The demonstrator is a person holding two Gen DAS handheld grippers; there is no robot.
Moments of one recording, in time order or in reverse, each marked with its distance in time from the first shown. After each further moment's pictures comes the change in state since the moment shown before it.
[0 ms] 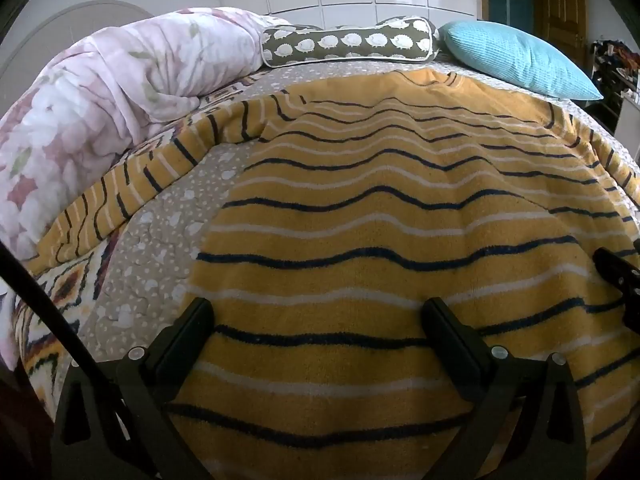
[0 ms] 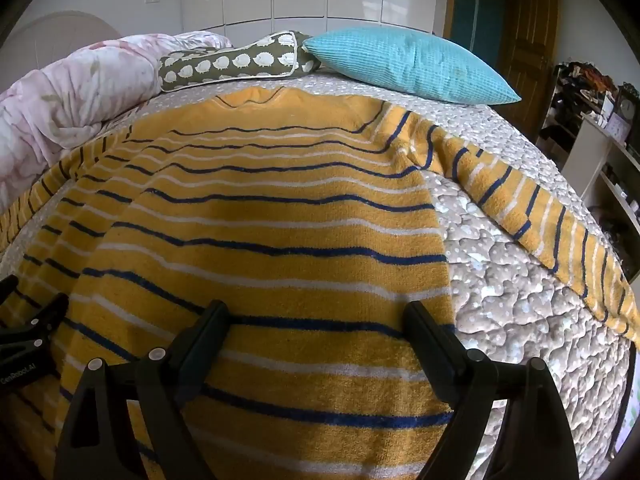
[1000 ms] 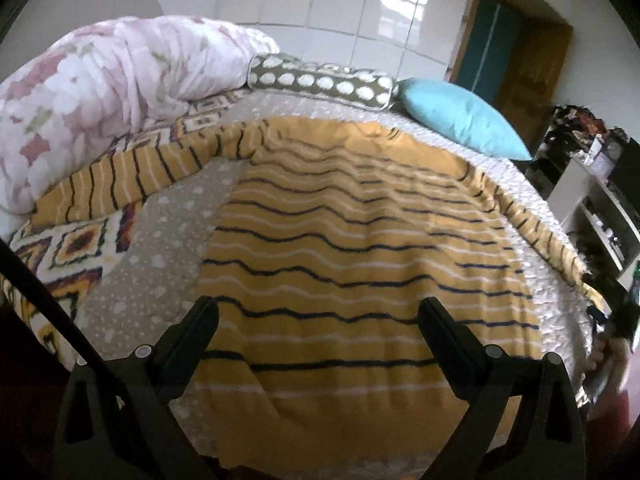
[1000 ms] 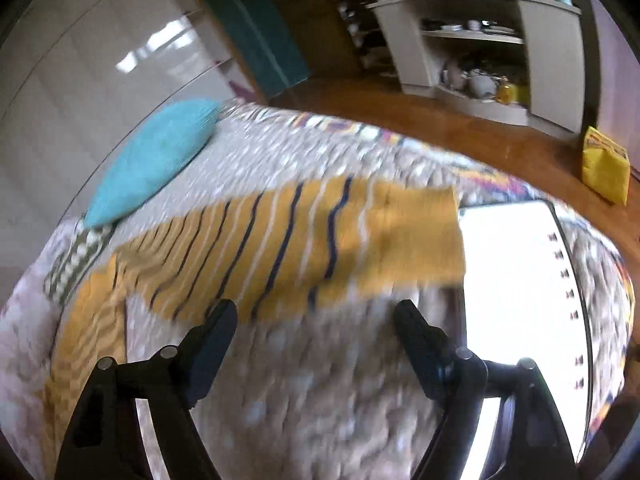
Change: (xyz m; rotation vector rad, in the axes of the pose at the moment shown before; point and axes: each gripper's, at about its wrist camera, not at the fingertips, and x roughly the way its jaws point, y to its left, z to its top) left arm -0.120 0.036 -0.019 -0.143 -0.078 -0.271; right arm -0.055 -0.314 -0.065 0.812 -0.176 -0.112
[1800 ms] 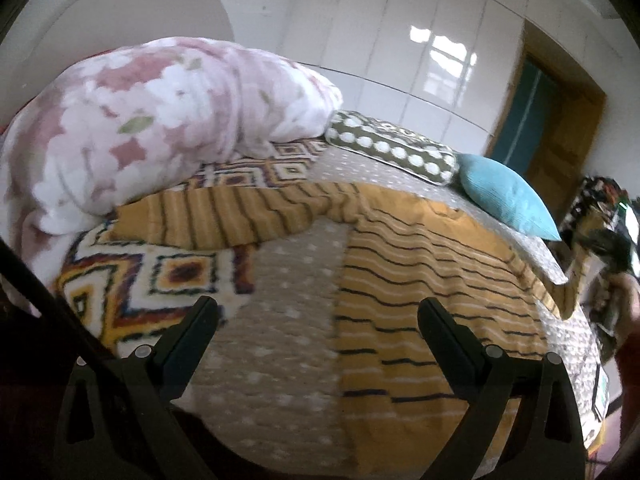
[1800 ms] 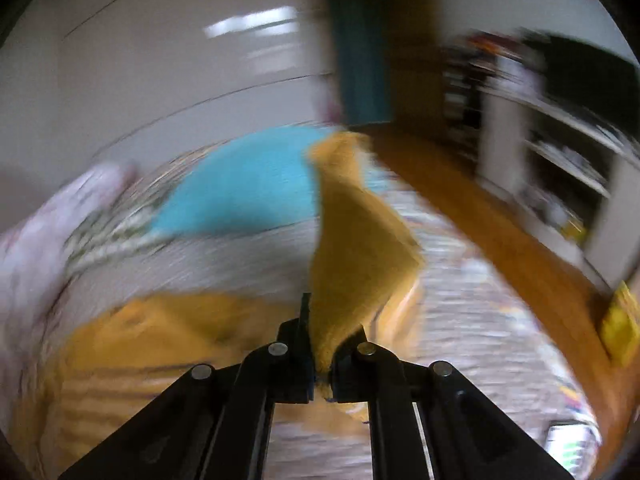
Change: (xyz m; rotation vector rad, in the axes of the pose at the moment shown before) left arm -0.059 0.123 0.015 -0.186 -0.165 0.101; right arm 0.013 0.268 0.041 -0.507 -0.027 0.066
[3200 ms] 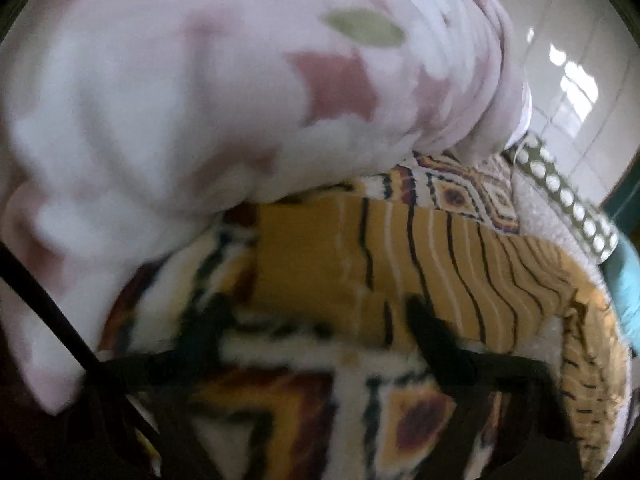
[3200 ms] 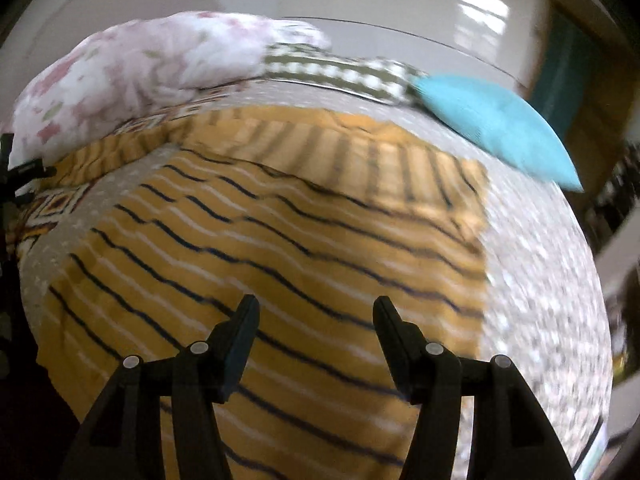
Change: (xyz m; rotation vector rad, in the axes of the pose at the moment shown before) left arm 0.163 0.205 0.064 -0.285 0.167 0.338; right arm -0.064 0.123 -0.198 -0.546 0.199 0.296
